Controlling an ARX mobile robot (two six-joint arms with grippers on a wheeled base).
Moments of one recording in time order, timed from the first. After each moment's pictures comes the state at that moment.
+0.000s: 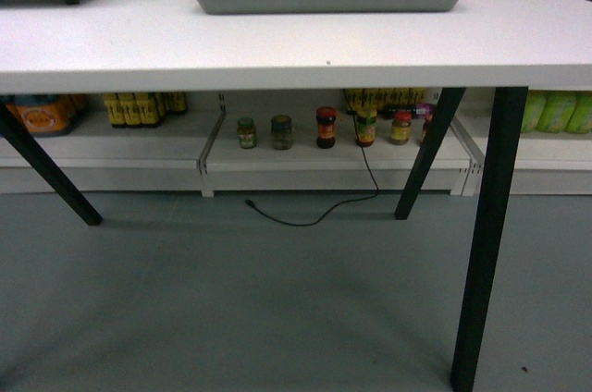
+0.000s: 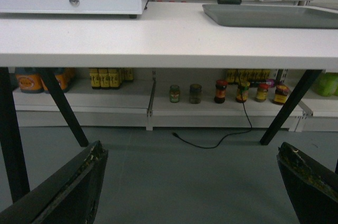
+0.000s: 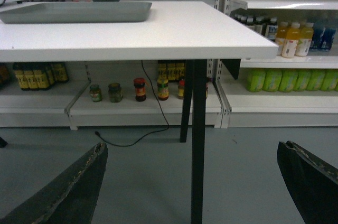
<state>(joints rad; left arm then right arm) 0.00 0.01 0.01 0.00 0.00 -0.01 0.00 0.00 0.01 0.00 0.00 0.01</state>
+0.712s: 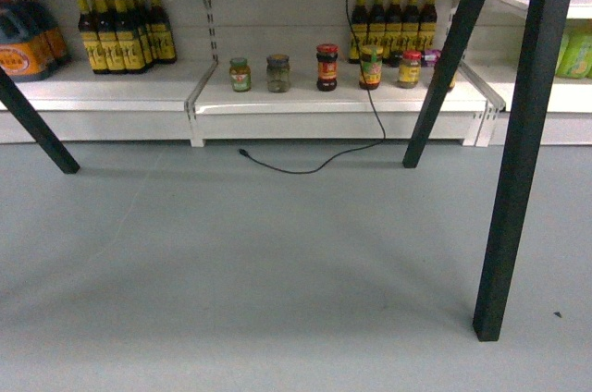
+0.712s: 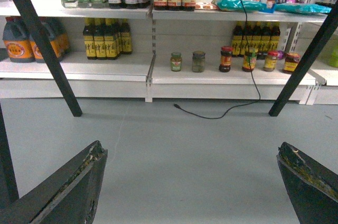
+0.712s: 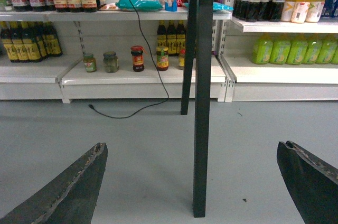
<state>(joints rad) 0.00 0.01 0.01 -0.01 0.00 -0.01 0.00 0.00 0.01 -0.01 0.00 0.00</state>
